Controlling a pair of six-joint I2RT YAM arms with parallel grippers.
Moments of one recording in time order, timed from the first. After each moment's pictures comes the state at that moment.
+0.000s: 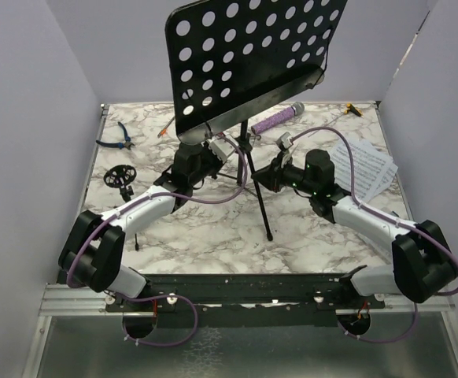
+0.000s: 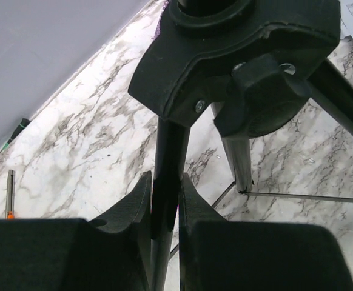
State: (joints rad) left arm -0.56 1.45 0.88 0.31 0.15 0.33; right arm 0.51 1.34 0.72 0.42 -0.52 0.14
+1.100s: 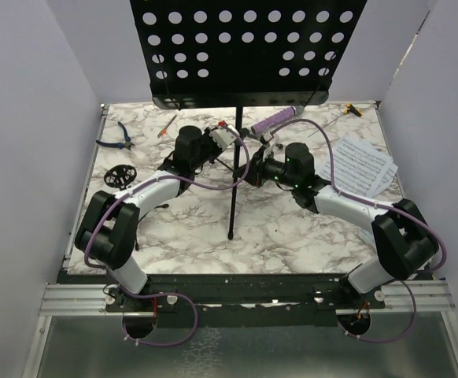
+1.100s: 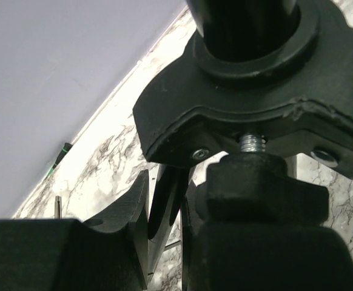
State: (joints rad) left arm -0.48 1.63 1.01 0.38 0.20 0.50; right arm 0.61 1.53 0.86 0.48 -0.49 0.21
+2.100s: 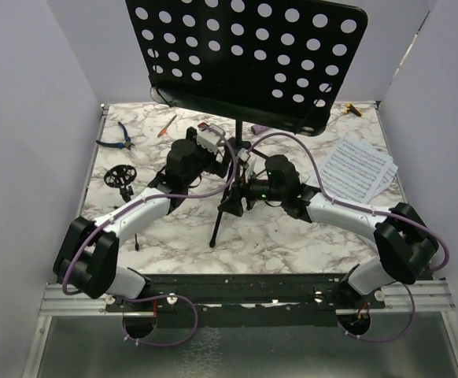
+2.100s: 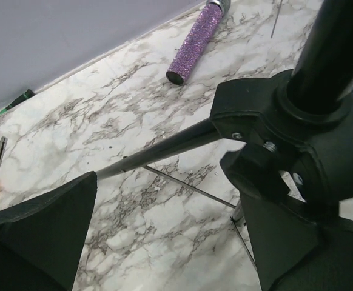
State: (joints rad) left arm -0.51 1.45 0.89 0.36 0.08 0.13; right arm 0.76 1.52 0.89 0.27 -0.53 0.20
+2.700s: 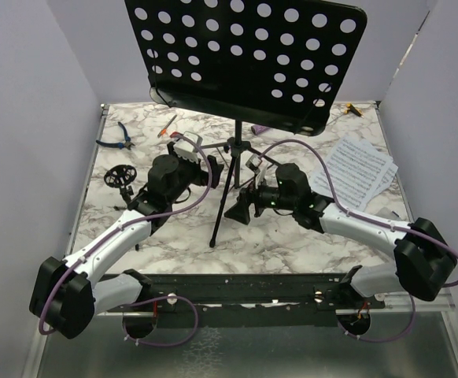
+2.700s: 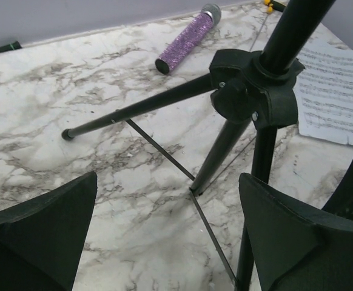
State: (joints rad) left arm -0.52 1.12 0.72 0.25 0.00 -0.13; right arm 0.78 1.37 0.78 0.23 -0.46 0.27
